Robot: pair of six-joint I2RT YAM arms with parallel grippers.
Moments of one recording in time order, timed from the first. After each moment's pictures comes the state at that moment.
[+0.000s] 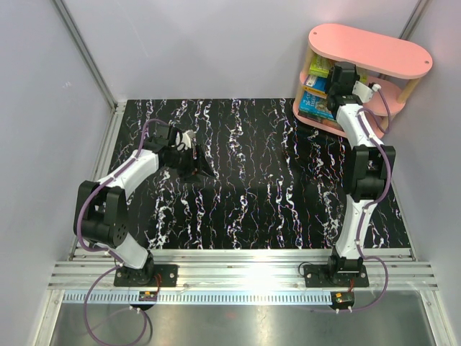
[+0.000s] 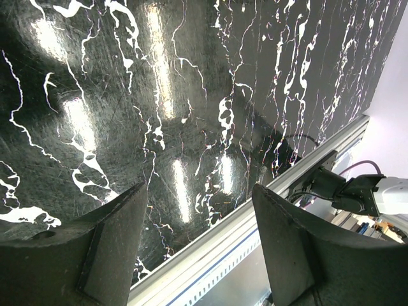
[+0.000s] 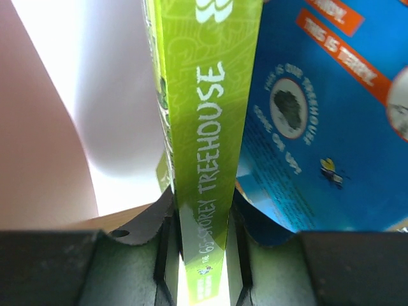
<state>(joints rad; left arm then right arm) -0.24 1.60 1.11 -0.58 0.62 -0.45 0.01 2.12 1.92 -0.09 0.40 1.65</state>
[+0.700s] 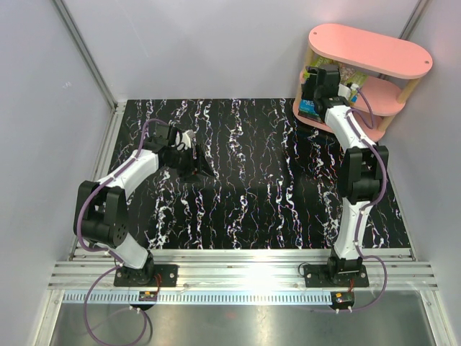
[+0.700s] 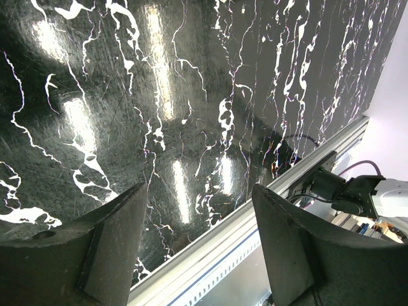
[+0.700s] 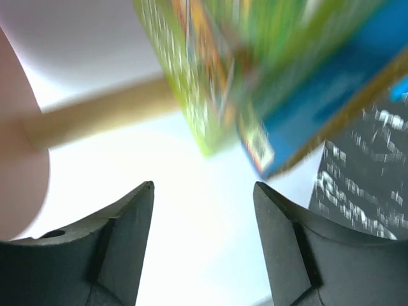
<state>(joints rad) -0.23 1.60 1.11 -0.58 0.62 -0.45 0.08 2.10 1.88 -0.12 0.23 1.70</state>
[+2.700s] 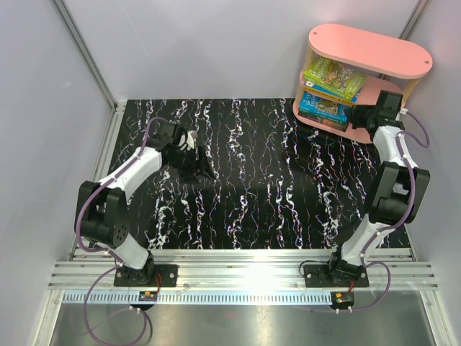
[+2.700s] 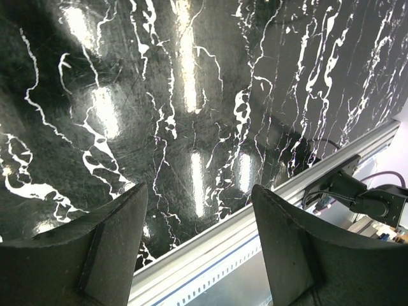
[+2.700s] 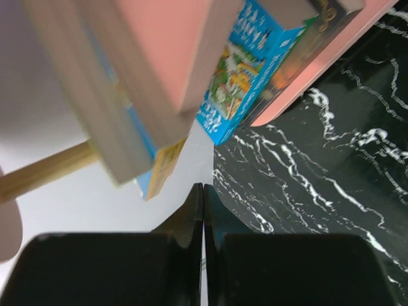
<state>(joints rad) -0.29 1.60 1.17 -0.69 0.51 -0.45 -0.27 1.81 1.48 -0.25 -0.20 1.40</state>
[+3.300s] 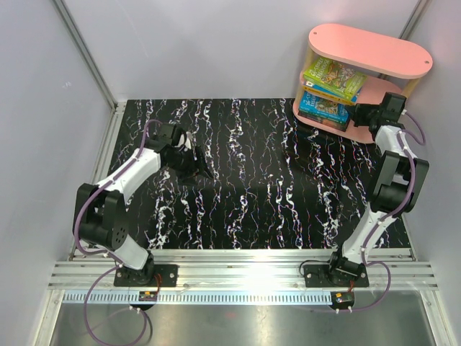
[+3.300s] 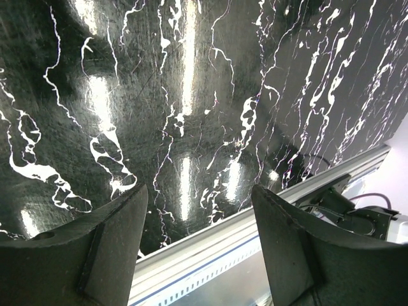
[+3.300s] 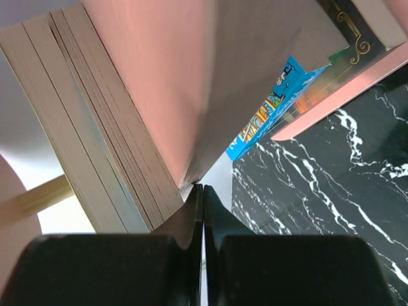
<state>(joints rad) -0.29 1.58 1.16 -0.71 0.45 -0.55 -0.33 1.96 1.53 -0.09 -0.34 1.45</state>
